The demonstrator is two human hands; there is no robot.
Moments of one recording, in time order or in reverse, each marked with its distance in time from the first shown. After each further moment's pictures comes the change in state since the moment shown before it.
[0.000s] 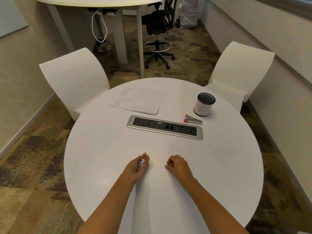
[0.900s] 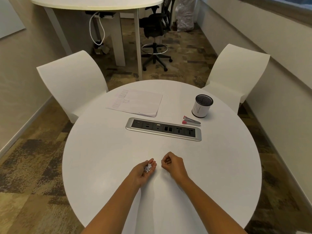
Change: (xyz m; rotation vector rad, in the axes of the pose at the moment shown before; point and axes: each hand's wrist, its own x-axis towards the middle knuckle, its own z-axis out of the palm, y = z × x) left_hand -0.014 -0.019 0.012 0.198 -0.034 -0.041; right_hand -0.009 -0.035 -0.012 0.383 0.040 0.078
